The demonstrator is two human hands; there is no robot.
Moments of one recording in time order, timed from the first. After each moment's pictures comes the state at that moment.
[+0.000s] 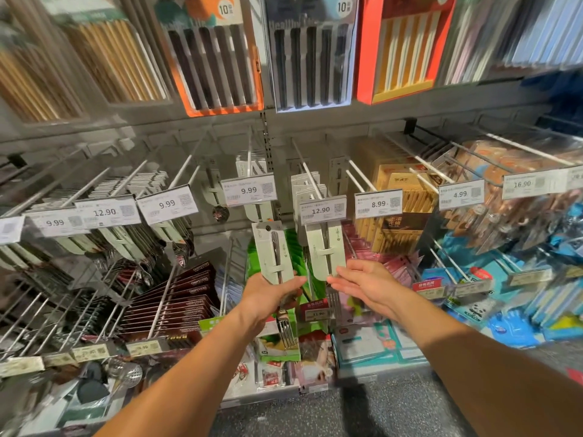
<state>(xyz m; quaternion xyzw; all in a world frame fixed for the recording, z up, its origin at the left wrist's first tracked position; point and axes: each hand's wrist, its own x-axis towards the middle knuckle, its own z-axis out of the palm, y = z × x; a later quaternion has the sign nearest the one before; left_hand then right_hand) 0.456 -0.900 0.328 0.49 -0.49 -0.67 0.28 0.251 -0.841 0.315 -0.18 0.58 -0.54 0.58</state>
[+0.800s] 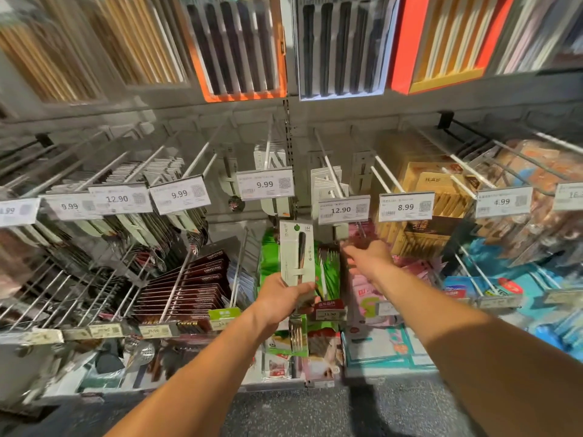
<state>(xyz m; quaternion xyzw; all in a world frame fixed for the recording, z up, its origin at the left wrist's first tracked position) 0.448 -0.902 0.315 0.50 -0.48 -0.67 0.27 0.248 -0.910 0.315 -0.28 0.77 -0.41 0.40</state>
